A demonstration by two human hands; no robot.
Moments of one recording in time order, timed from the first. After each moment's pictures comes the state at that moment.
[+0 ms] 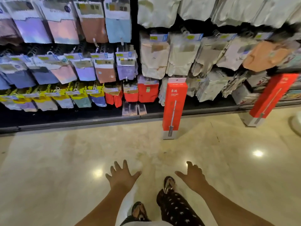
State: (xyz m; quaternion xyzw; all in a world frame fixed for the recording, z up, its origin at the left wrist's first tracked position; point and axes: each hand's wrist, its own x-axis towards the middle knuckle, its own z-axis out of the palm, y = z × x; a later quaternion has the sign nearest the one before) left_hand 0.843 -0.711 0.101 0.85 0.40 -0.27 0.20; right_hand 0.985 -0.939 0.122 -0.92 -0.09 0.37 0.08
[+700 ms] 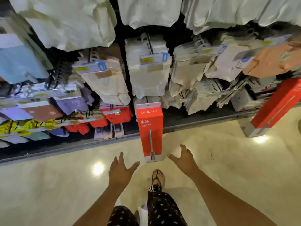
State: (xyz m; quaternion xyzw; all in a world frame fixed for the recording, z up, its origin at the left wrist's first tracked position) left_hand 1.271 -0.704 0.066 0.81 0.44 -0.18 0.35; right_hand 1.423 -0.905 0.079 -0.88 -0.02 0.38 0.28
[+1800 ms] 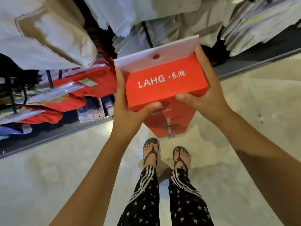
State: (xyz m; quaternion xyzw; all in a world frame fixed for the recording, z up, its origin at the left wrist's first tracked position) left_hand 1.489 -0.599 -0.148 0.74 0.24 0.06 0.63; right_hand 1.598 -0.778 -0.168 -0.77 -0.18 0.22 0.57
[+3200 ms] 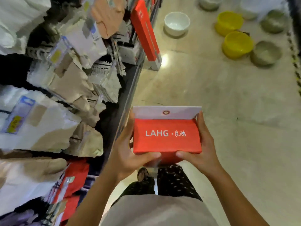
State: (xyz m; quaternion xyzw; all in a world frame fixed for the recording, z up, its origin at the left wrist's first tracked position) left_hand 1.418 -0.734 0.225 0.74 -0.27 -0.31 0.54; right_hand 1.276 -0.912 0.197 -0.77 0.25 -0.16 0.57
